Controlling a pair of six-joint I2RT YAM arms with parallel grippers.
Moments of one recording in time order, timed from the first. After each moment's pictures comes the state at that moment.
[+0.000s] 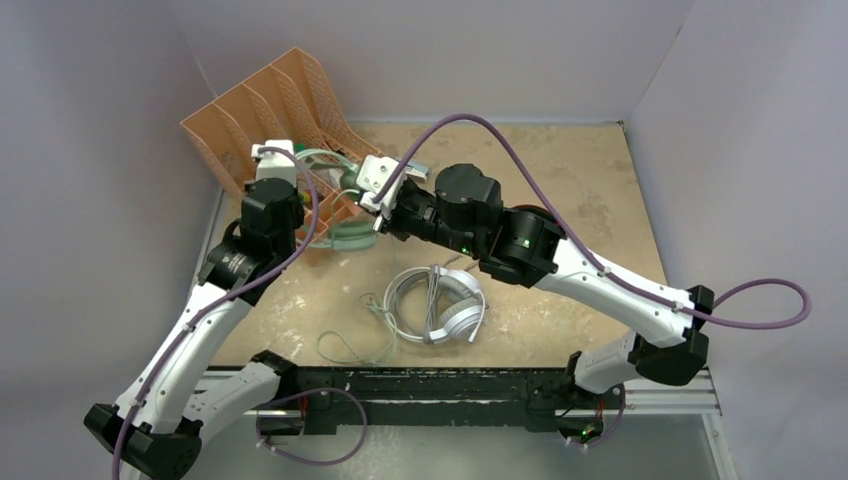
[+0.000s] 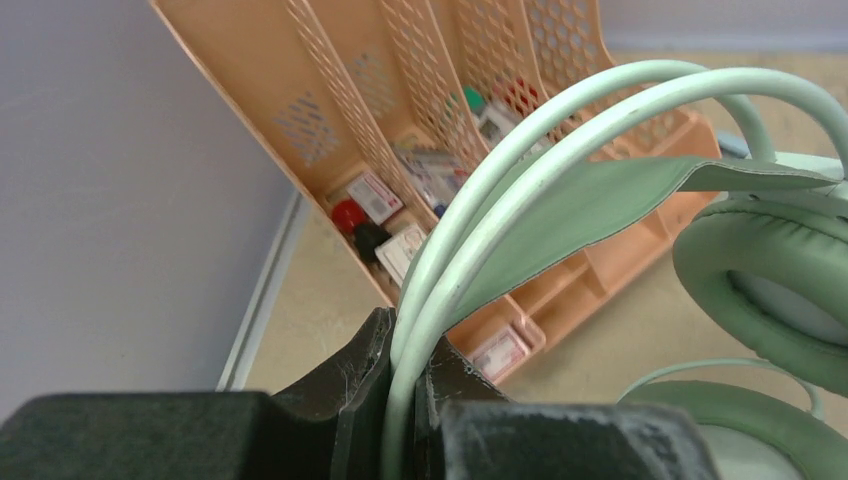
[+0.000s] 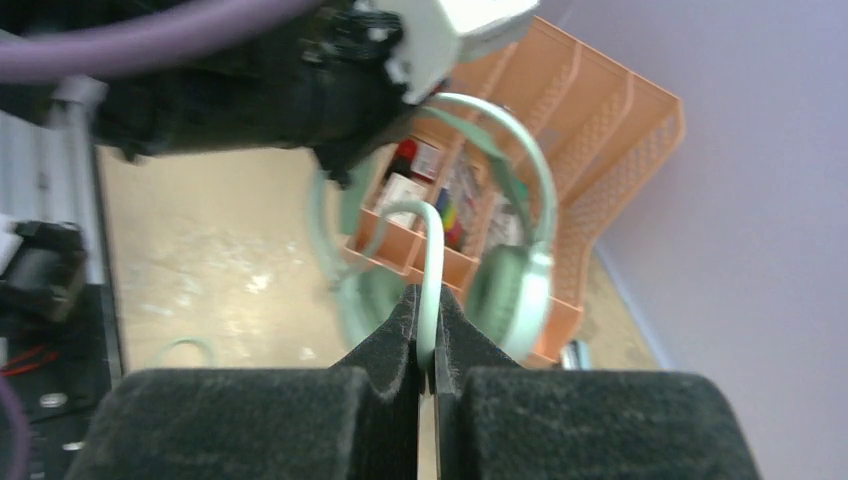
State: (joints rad) left arm -0.43 0.94 1.06 -0.43 -0.72 -0.05; right arm 1.16 1.42 1.66 -0.34 0.07 -0.32
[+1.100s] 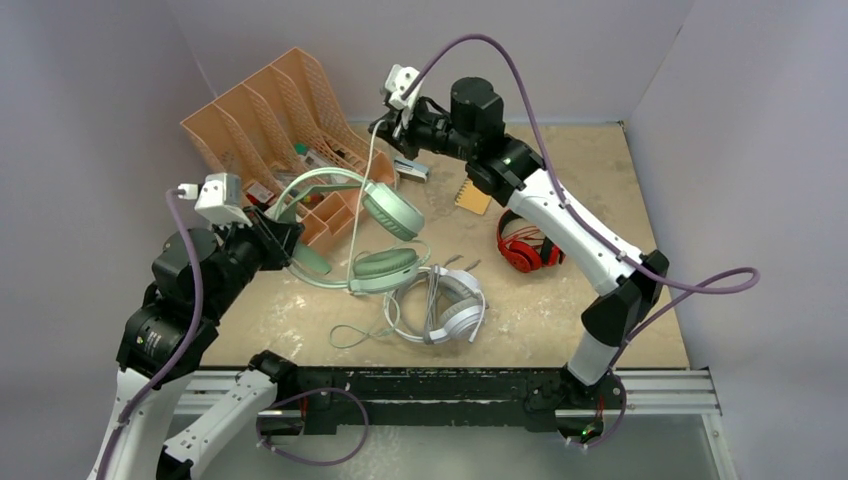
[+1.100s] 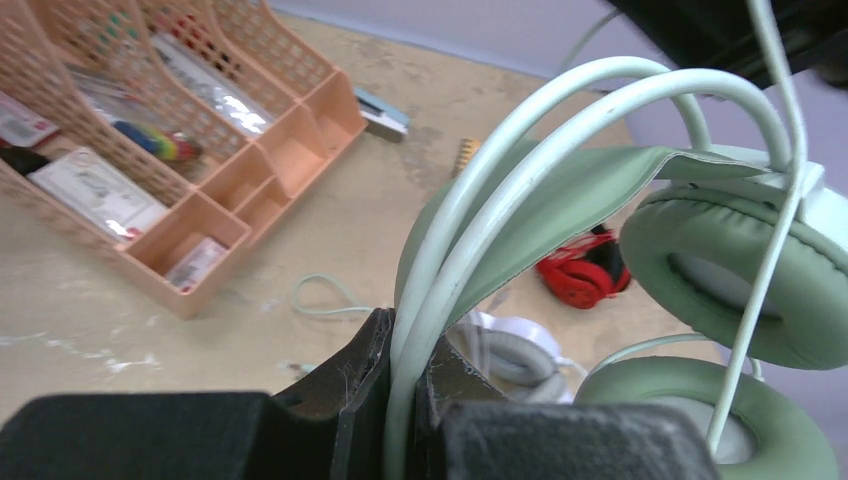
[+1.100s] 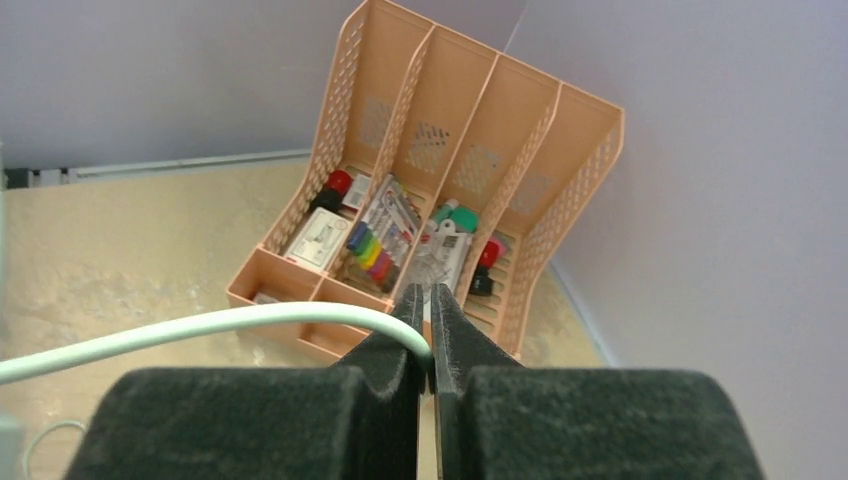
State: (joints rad) left arm -0.43 0.63 1.22 -0.82 -0.13 -0.48; right arm 0.73 1.71 1.90 -0.26 -0.39 -0.33
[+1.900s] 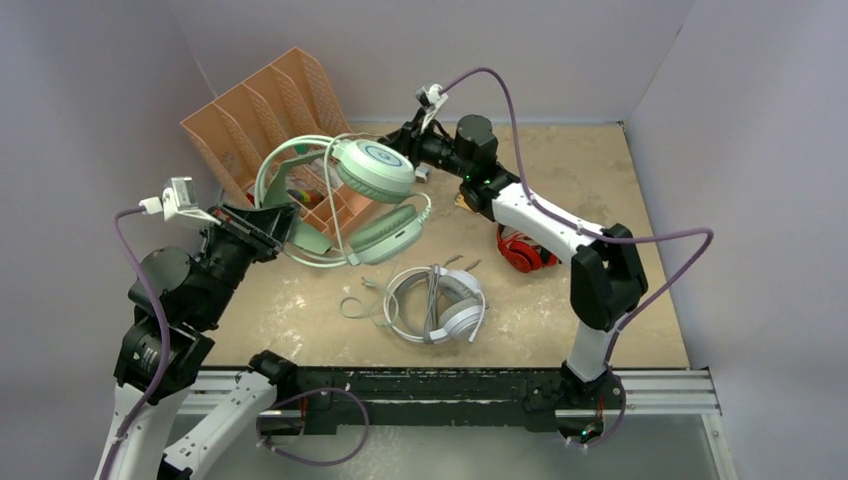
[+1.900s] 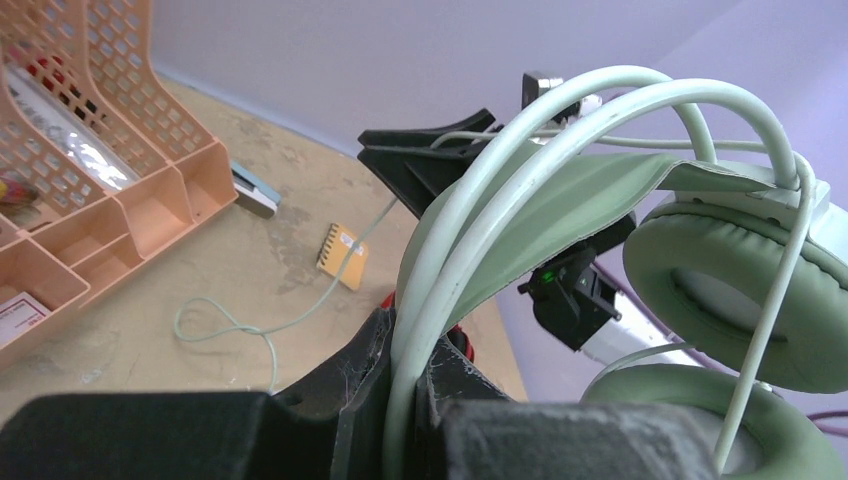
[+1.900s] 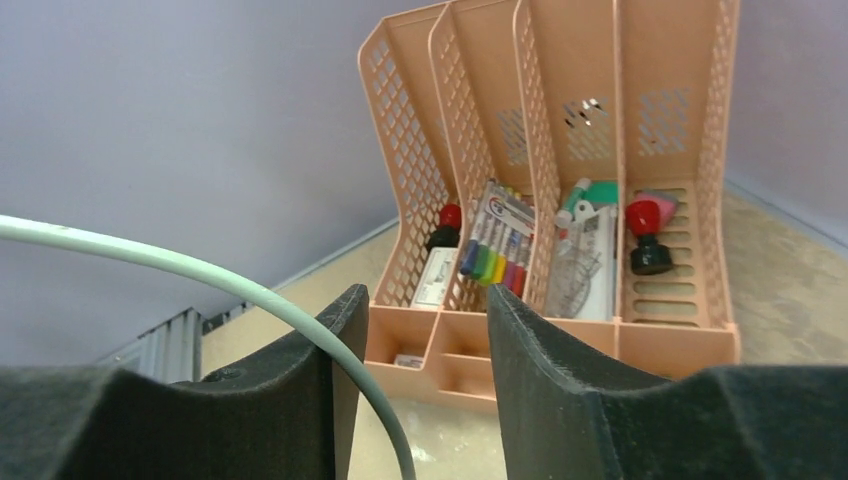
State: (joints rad) left arm -0.43 0.56 1.16 -0.58 -0.12 -0.79; right arm 0.63 1.79 1.49 0.39 -0.48 0.35
